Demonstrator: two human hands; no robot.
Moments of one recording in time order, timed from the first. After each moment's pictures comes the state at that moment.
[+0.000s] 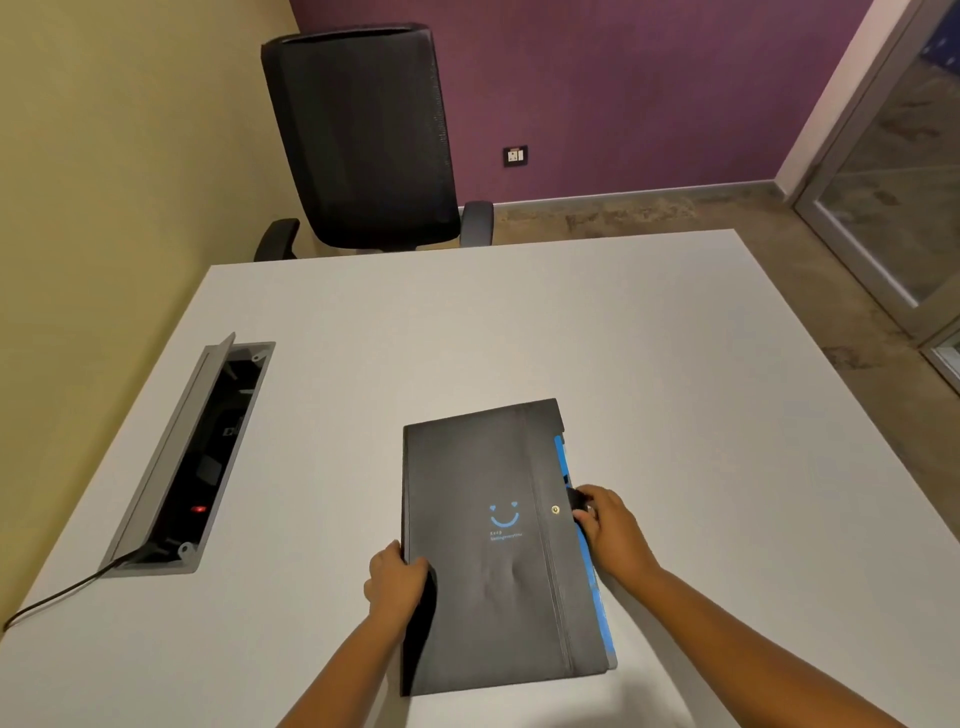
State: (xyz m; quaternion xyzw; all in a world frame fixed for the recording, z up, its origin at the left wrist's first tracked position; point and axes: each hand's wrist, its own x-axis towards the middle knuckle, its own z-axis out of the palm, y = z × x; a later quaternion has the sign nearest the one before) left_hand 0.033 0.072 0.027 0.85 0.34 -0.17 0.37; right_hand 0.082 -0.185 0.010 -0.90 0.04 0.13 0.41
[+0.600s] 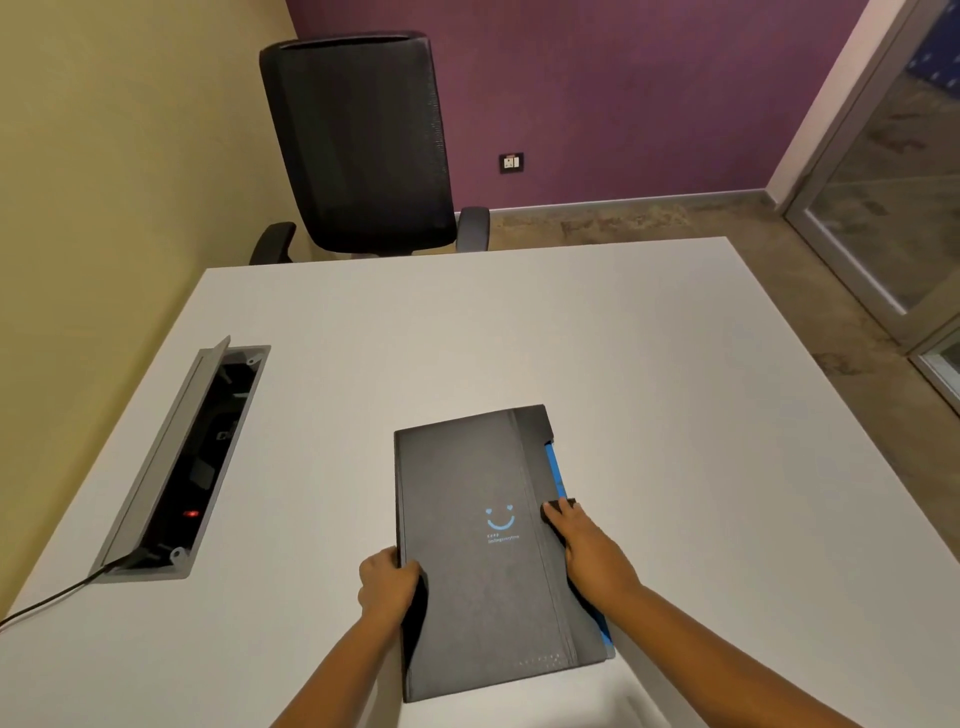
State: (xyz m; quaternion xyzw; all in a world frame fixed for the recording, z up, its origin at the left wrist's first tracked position) left_hand 0.033 0.077 0.023 0.81 0.35 -0.14 0.45; right_hand 0.067 -0.170 0.002 -0.93 -0.08 0.21 0.28
